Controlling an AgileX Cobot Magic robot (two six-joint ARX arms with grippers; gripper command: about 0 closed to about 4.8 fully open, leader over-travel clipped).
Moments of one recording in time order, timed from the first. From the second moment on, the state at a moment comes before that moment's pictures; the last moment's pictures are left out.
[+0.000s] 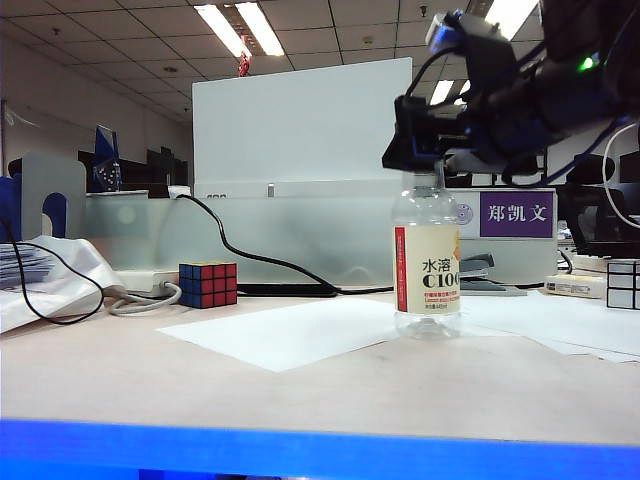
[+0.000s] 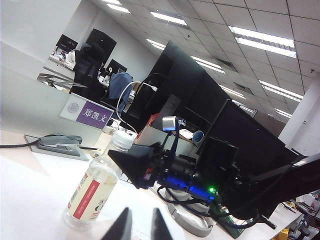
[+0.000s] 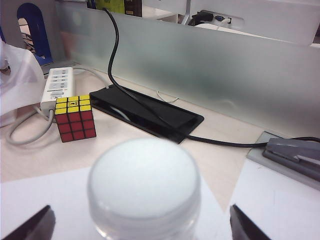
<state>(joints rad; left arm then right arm) -0.29 0.00 0.01 0.39 0.51 -0.69 0.42 1.50 0.64 0.77 -0.05 -0.03</state>
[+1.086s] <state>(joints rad) -0.29 0.00 0.01 0.37 0.50 -0.62 0.42 1.56 0.64 1.06 -0.16 0.49</state>
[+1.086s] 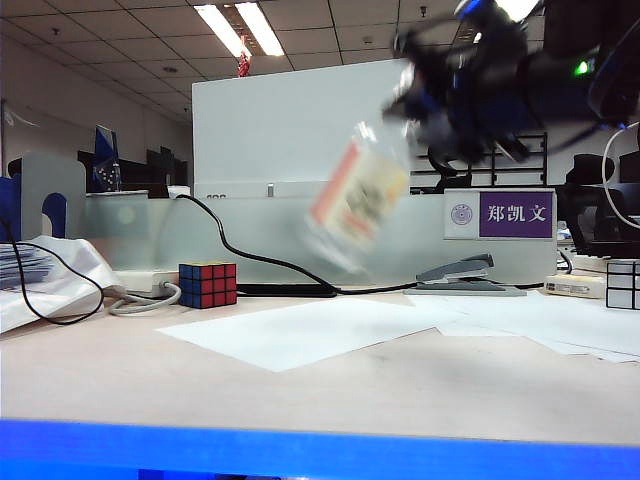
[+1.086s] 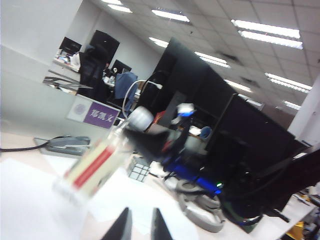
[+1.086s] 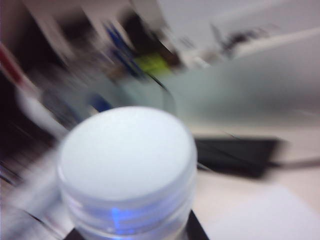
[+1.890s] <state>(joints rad) -0.29 0.00 0.01 0.68 0.55 -0.70 0.61 1.56 0.69 1.39 -0.33 1.65</state>
